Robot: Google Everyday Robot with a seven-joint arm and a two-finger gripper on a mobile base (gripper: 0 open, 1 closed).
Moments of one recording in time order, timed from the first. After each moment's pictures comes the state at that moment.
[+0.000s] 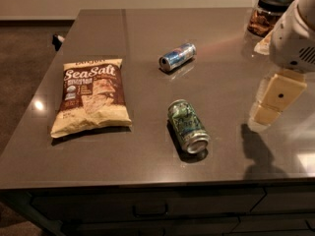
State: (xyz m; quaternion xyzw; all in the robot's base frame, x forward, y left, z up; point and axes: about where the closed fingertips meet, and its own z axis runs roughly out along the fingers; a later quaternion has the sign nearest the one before) arm 0.438 -0.198 0.976 -0.58 0.80 -0.03 0.17
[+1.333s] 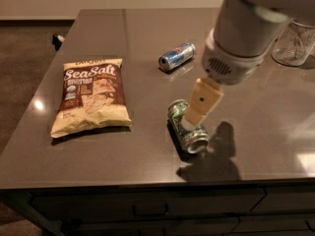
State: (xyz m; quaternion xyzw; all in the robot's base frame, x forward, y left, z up) arm 0.453 -0.128 0.942 -0.41 0.90 -0.04 0.13
